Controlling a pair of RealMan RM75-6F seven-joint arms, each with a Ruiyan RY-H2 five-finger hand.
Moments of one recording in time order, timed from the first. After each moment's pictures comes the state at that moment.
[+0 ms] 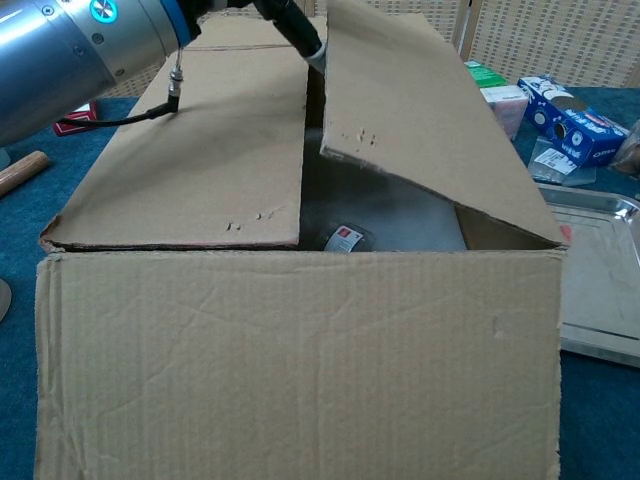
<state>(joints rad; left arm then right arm) -0.98 -1.61 -0.29 -1.36 1.60 1.11 -0.02 0.09 -0.97 0.09 -1.59 -1.55 1.59 0.26</state>
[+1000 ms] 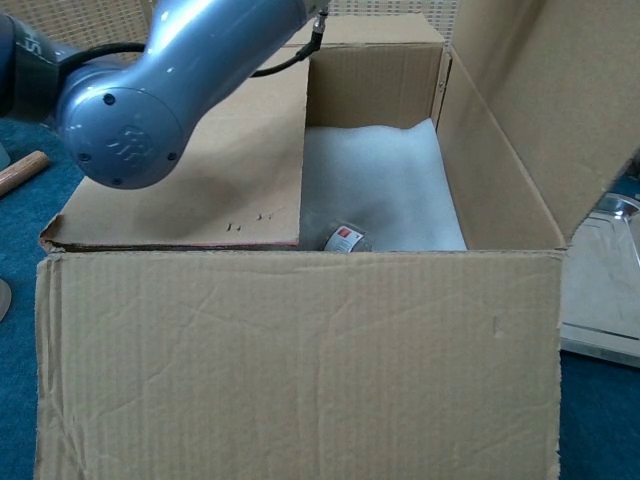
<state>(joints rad) -1.26 -1.88 -0.44 -1.06 1.56 1.17 -0.06 0.09 -0.95 0.09 -1.59 -1.55 1.56 0.31</state>
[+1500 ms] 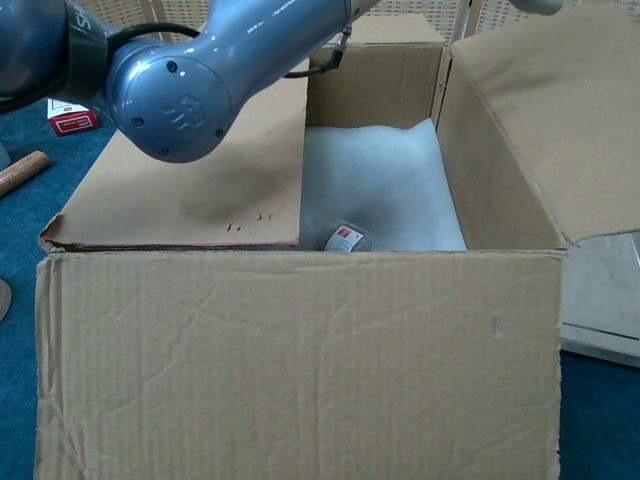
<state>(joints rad) -1.34 -1.89 -0.45 -0.99 1.45 1.02 -0.07 0.09 -0.96 0.09 -1.60 -1.56 1.56 0.29</state>
